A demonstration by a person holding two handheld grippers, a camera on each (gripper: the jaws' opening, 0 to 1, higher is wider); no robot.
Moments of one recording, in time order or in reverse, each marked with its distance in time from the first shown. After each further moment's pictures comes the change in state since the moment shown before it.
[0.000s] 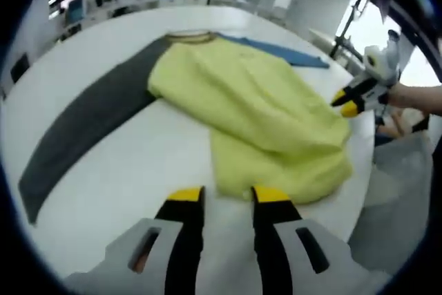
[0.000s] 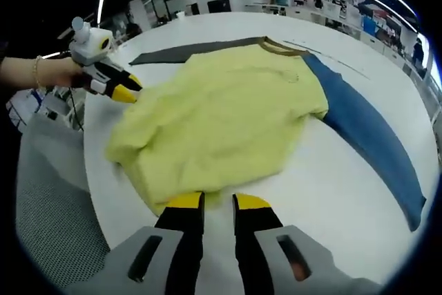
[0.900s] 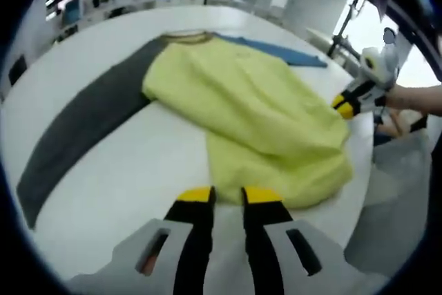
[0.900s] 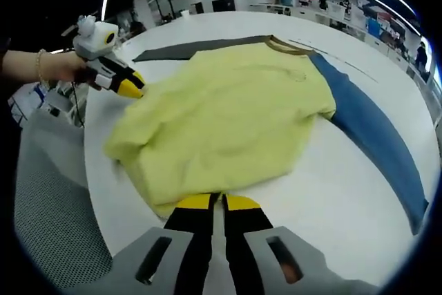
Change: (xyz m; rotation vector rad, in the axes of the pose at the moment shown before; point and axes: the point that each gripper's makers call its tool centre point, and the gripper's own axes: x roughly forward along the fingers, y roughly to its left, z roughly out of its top) left arm 0.003 -0.002 0.002 0.007 0.004 -0.017; right arm 0.007 0.003 -0.003 -0.013 0.002 0.015
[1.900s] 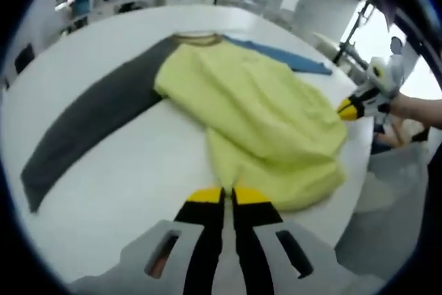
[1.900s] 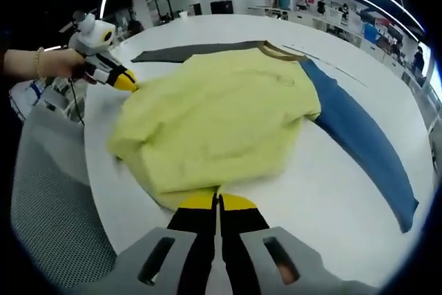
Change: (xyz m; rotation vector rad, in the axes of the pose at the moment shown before) left arm -0.026 0.003 -0.003 -0.075 -0.004 0.031; right arm -0.028 -0.007 -0.003 -0.019 -0.006 -0.051
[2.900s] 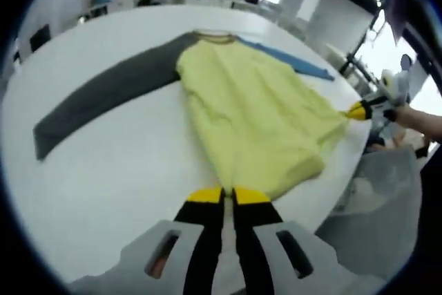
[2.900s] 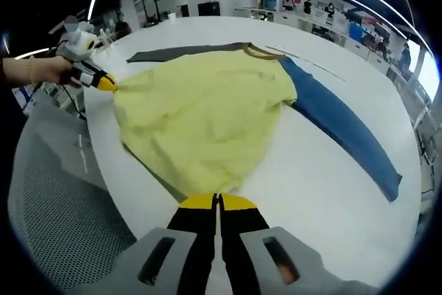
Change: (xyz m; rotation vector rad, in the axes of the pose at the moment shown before) left arm -0.040 -0.010 -0.034 -0.095 -0.017 0.042; right arm -0.046 0.007 -0.025 0.023 0.002 -0.082
